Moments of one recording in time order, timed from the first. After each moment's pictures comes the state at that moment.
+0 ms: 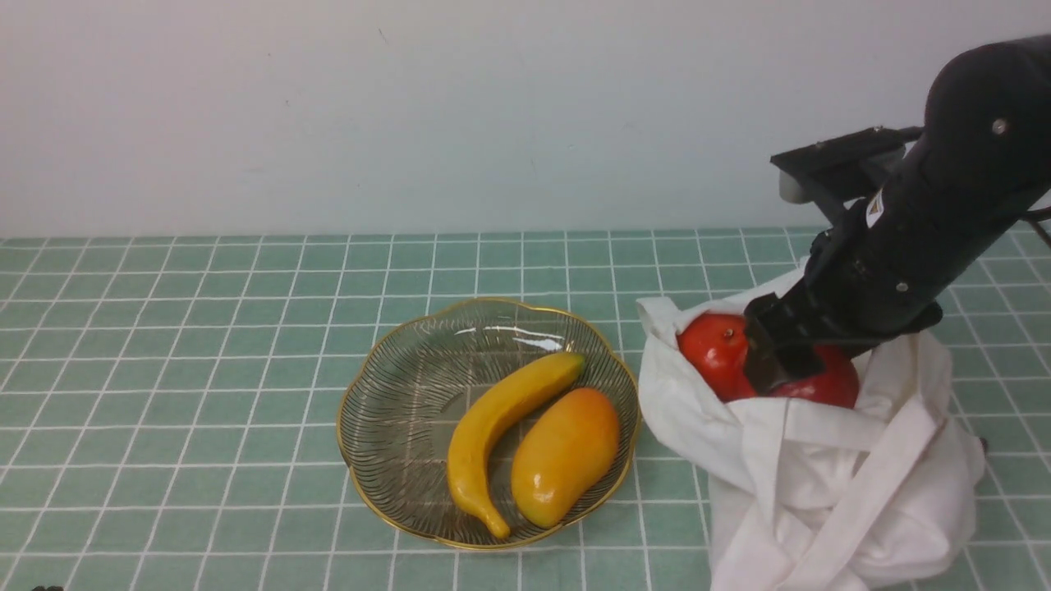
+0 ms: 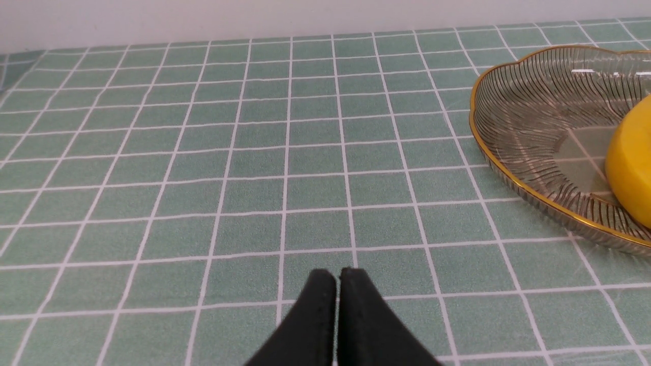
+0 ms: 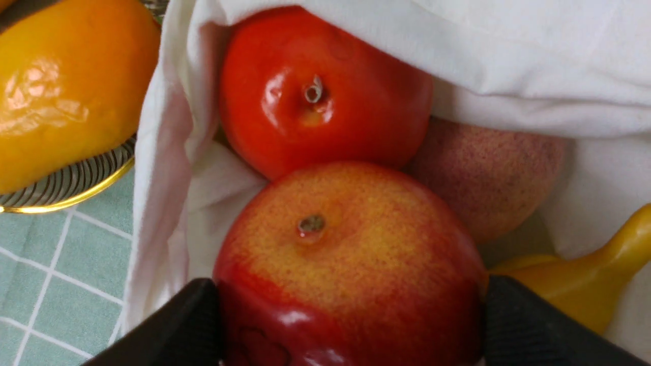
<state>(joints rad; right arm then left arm) 0.34 1.65 -1.31 0.07 1.11 -0.11 -0.04 -0.01 0.03 0.03 0.38 -0.01</state>
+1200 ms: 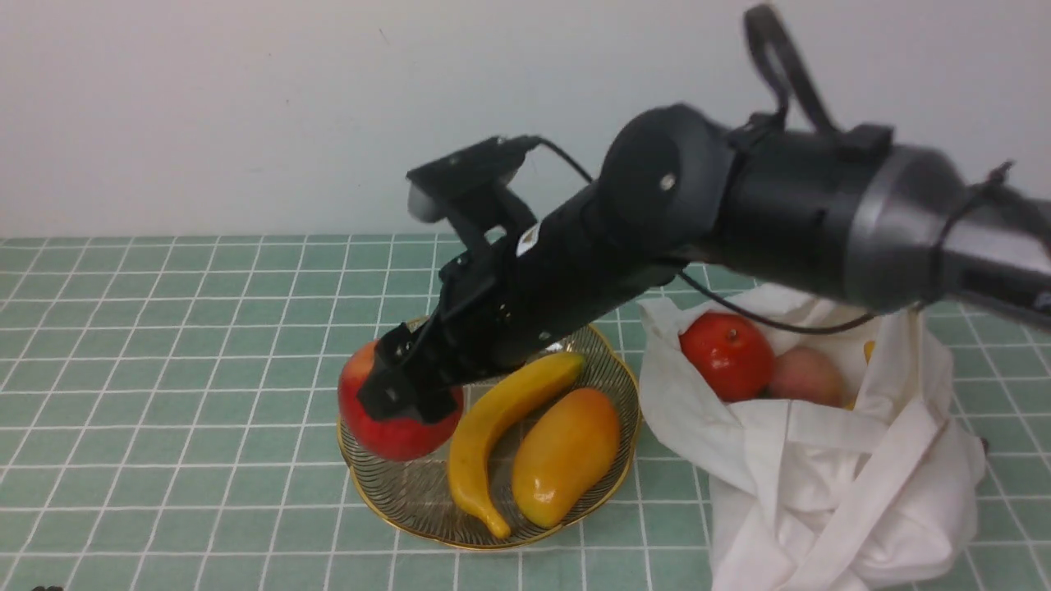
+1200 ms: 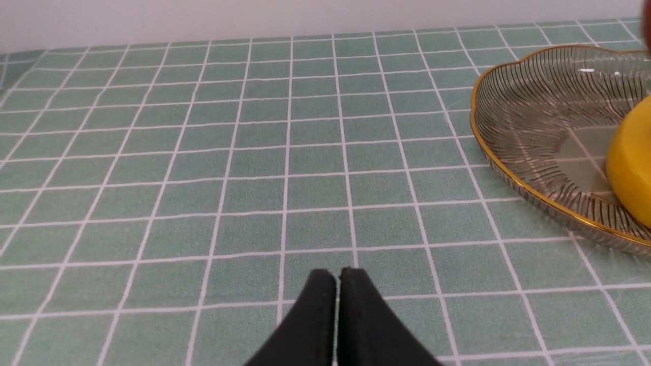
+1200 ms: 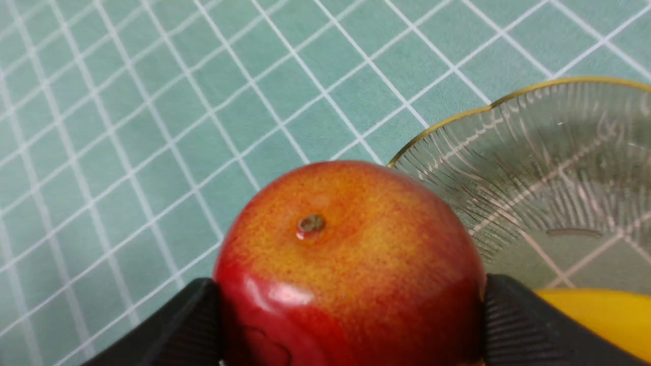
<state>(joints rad) 0.73 1.93 -1.53 0.61 0.73 -0.53 -0.04 -0.01 0.03 0.03 0.38 -0.01</state>
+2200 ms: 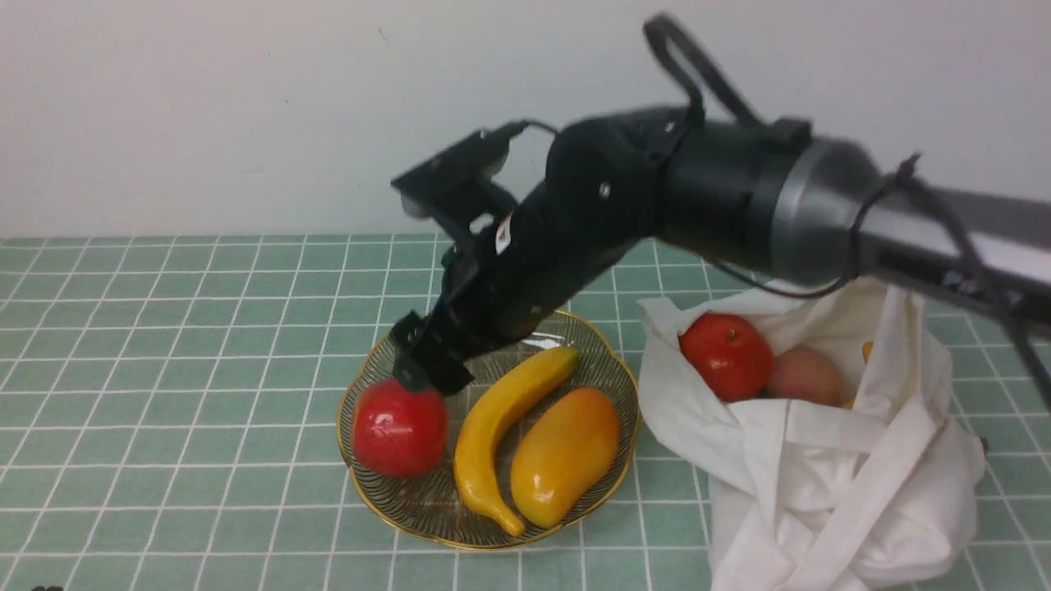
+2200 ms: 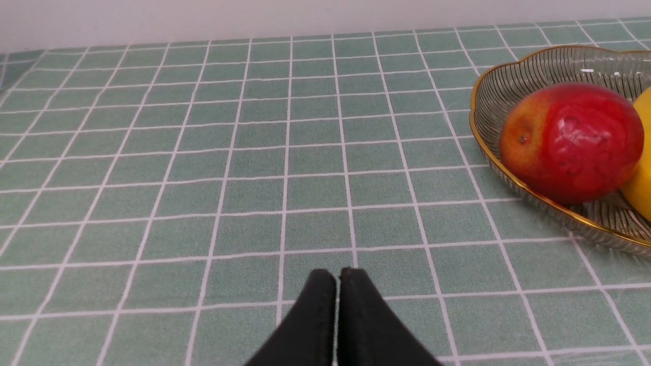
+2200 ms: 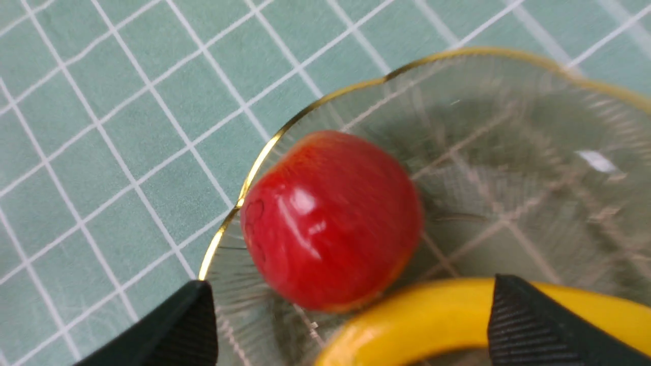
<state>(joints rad) 0.73 1.95 -1.73 0.22 0.90 -0.28 -0.04 -0.01 0.03 0.03 0.38 -0.01</state>
